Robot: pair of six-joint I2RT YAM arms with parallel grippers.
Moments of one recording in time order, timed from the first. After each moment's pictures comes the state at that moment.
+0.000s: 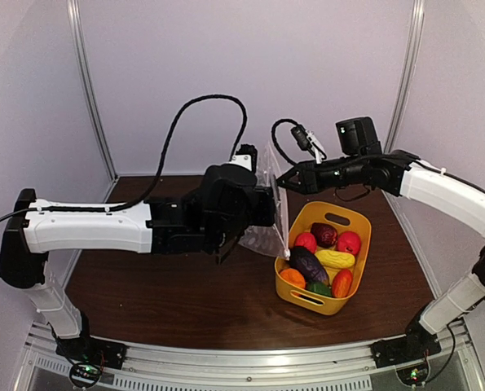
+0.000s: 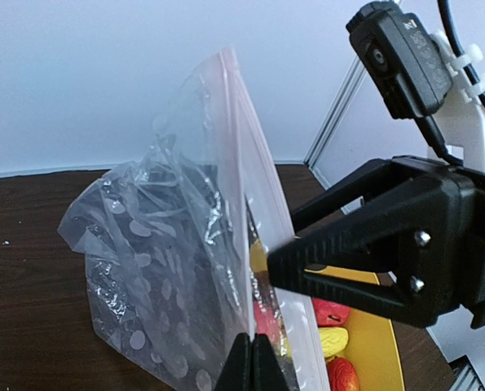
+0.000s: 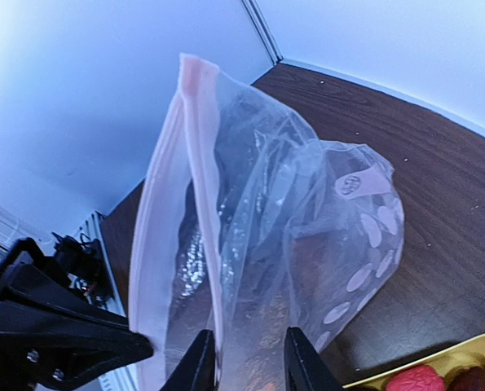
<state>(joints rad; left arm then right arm) -1.24 1.70 1.42 -0.05 -0.65 -0.57 0.61 1.47 1.34 -0.35 -0.51 0.23</state>
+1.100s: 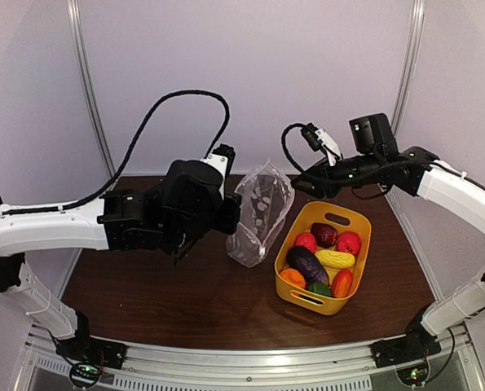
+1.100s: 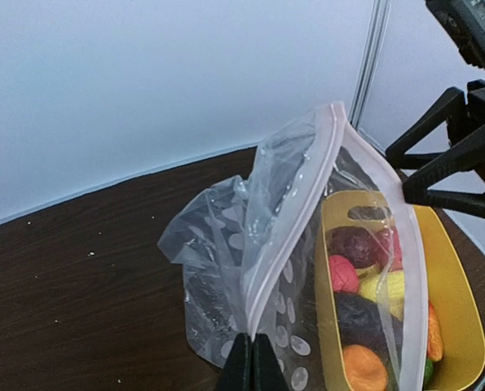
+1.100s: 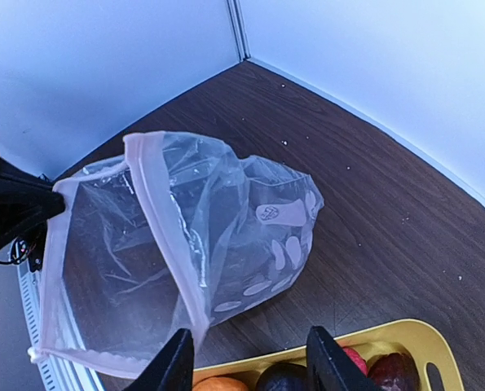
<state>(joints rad) -1.24 1.50 1.32 -0.28 -0.70 -0.39 0.61 1.39 1.35 -0.50 -0.34 0.00</state>
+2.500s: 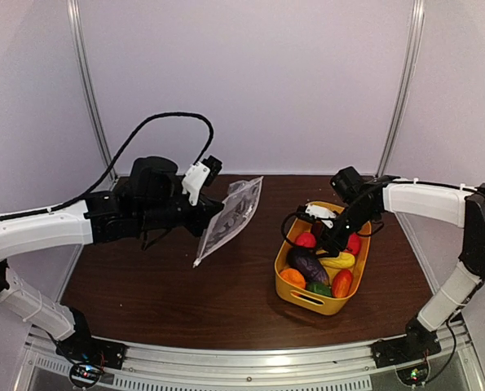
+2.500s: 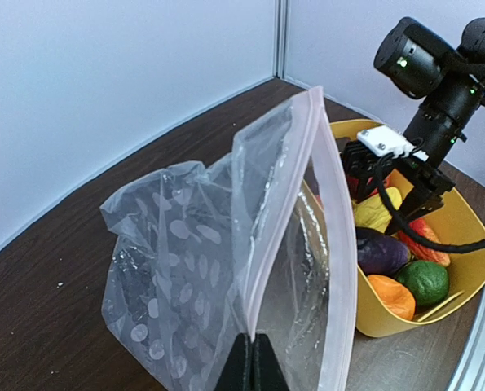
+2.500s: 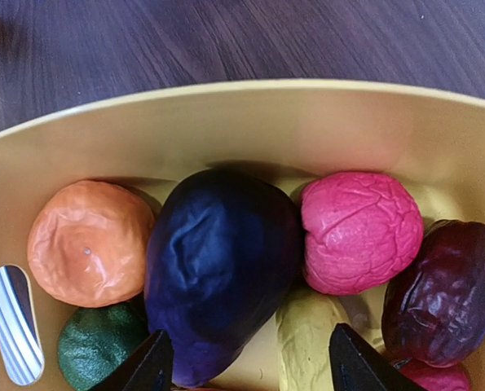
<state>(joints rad) -0.95 1.34 1.07 -0.16 -0.11 -0.07 0.48 1.58 1.13 -0.73 -0.36 -0.52</state>
